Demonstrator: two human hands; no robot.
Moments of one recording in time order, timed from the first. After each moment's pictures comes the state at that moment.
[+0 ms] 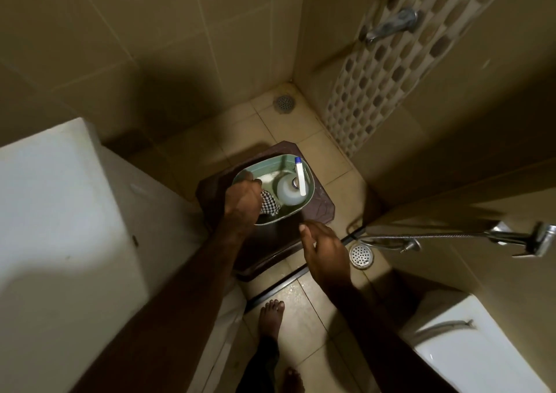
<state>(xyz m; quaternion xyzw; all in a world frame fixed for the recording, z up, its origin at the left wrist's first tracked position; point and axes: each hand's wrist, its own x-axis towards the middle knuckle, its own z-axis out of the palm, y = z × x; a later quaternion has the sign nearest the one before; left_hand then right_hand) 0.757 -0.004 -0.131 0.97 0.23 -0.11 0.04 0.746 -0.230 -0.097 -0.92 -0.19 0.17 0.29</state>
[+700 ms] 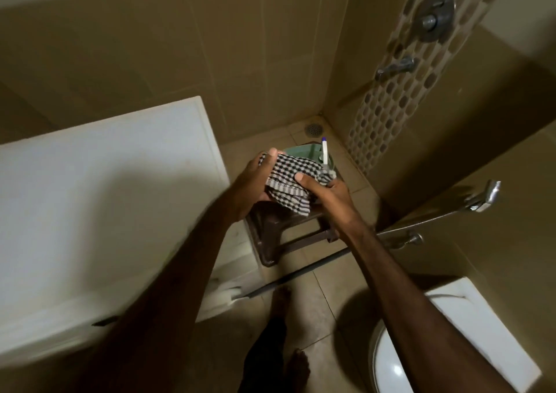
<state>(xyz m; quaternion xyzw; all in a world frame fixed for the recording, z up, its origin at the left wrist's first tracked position) 0.524 -0.082 0.110 0.60 0.32 0.03 0.74 0.616 -0.251 0.109 -0.63 -0.08 0.37 0.68</state>
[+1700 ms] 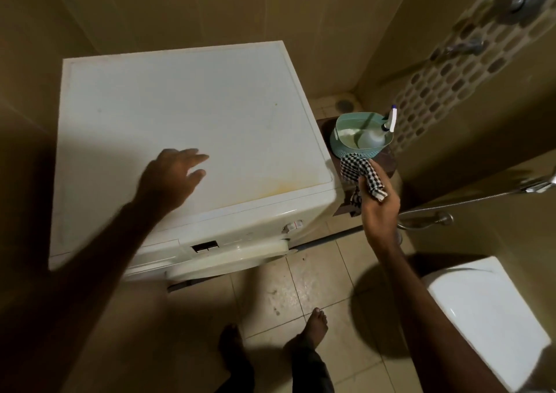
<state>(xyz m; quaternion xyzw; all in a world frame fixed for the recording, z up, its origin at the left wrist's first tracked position) 0.188 0.109 0.042 0.93 0.33 0.04 0.17 0.440 -0.217 0.031 -0.78 -0.15 0.12 0.59</state>
